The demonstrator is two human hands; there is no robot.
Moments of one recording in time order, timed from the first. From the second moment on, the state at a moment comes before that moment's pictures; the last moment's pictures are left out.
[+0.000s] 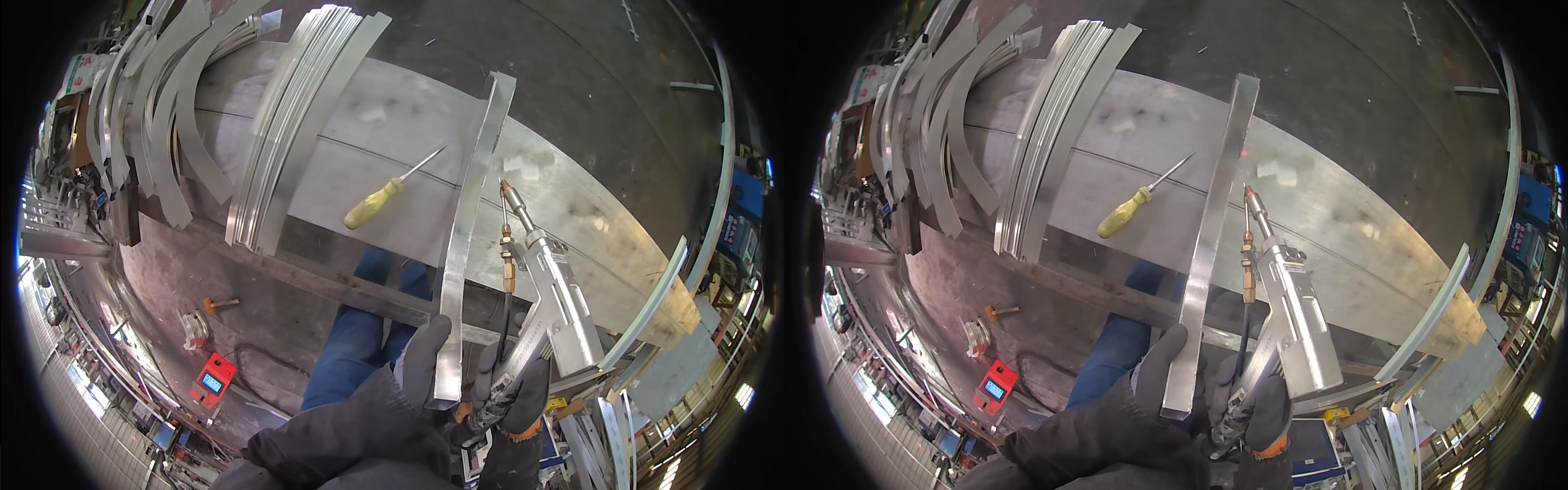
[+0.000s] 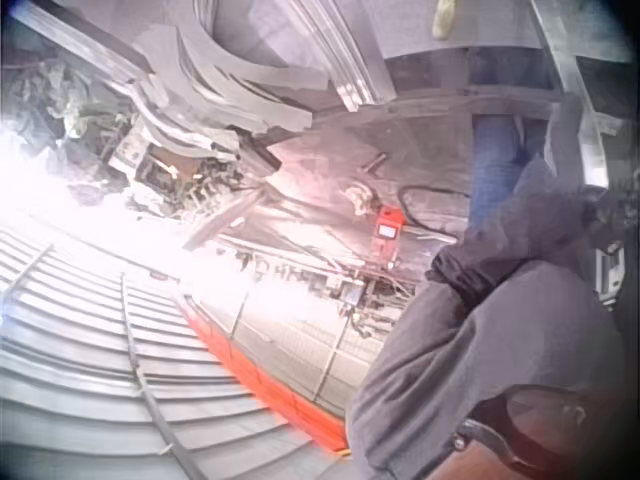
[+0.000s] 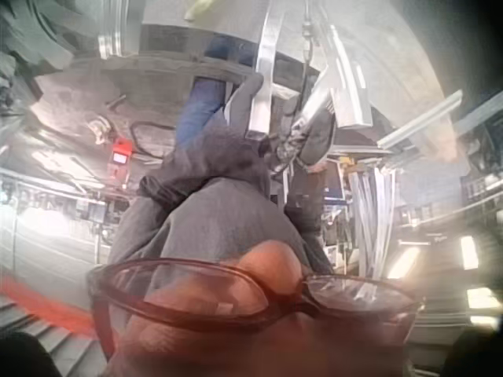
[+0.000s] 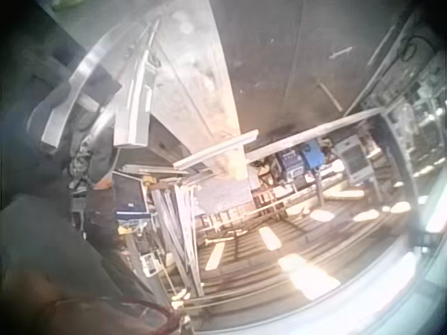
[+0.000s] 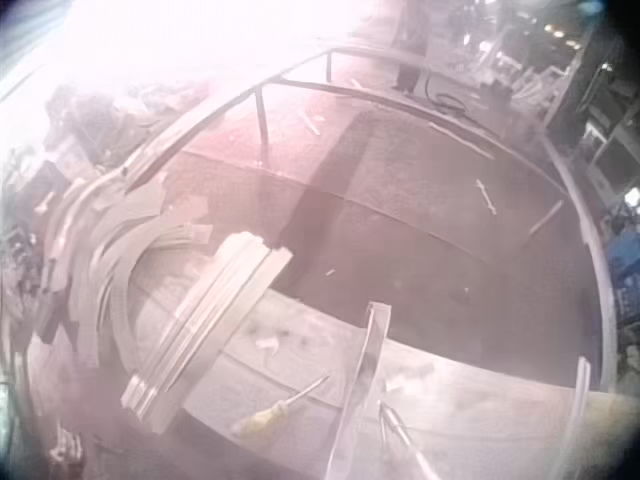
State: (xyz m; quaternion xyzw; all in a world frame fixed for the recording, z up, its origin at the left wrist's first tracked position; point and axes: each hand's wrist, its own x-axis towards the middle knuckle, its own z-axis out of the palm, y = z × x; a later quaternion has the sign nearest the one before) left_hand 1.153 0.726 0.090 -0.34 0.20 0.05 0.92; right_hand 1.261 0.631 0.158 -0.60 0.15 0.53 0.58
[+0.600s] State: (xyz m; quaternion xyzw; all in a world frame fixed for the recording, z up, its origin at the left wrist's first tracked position) left_hand 1.141 0.712 0.078 -0.29 0.29 0.08 0.91; right_hand 1.276 0.644 0.131 -0.59 0.14 0.53 0.60
